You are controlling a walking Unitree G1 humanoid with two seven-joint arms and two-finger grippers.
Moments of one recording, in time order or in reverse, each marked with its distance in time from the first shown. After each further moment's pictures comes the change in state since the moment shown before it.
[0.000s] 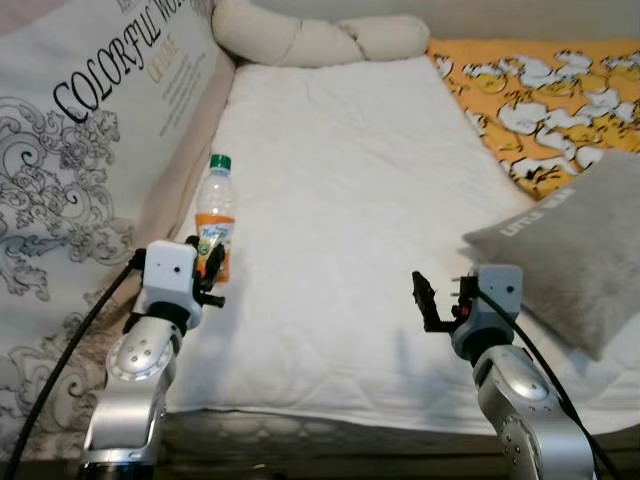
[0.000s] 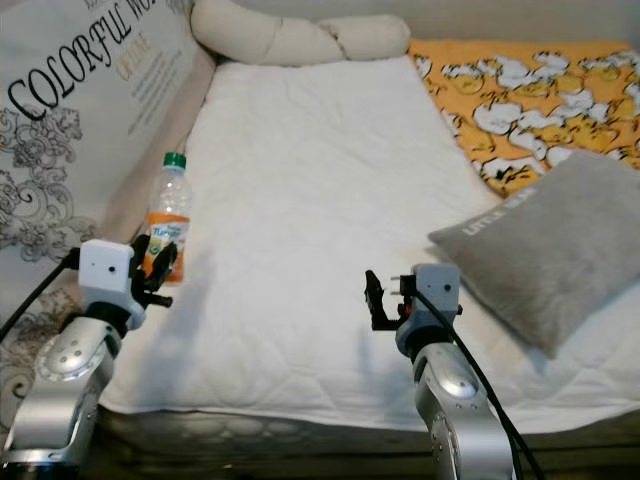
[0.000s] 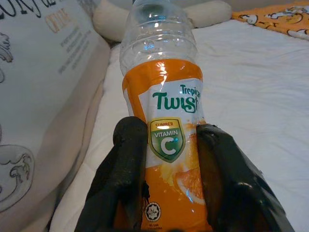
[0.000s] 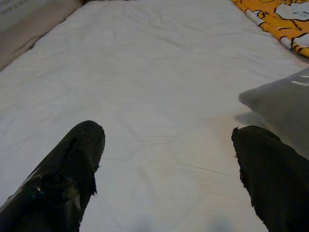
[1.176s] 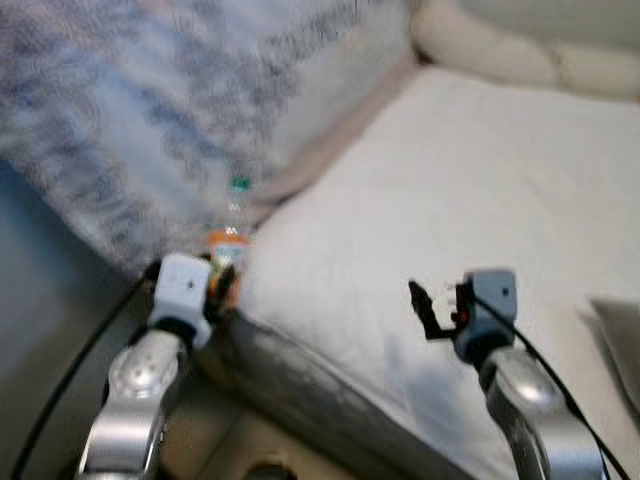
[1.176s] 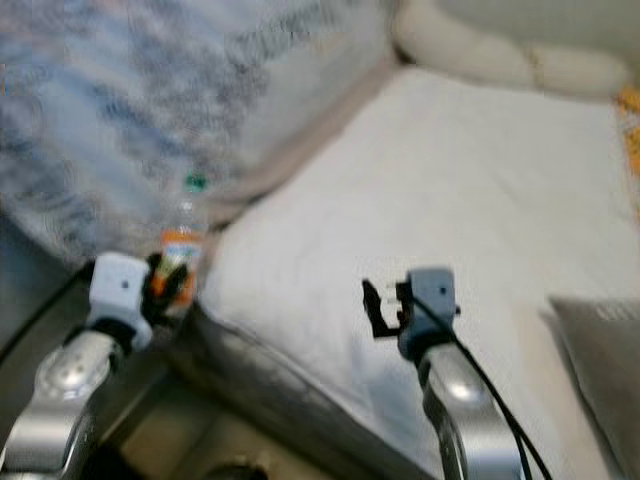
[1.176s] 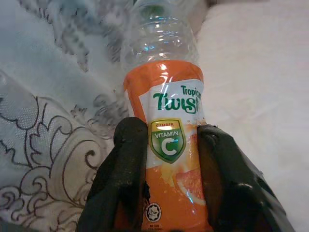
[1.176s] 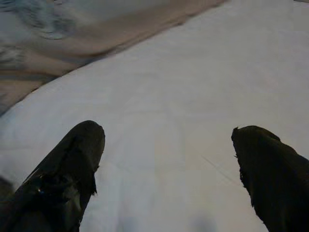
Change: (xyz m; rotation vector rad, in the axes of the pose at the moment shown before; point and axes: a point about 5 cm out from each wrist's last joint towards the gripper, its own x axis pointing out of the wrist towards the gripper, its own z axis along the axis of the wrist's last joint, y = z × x) left arm -0.017 -0.022 0.000 0.017 0.050 -0.161; right arm -0.004 -0.005 -0.002 -0.071 0.038 0.068
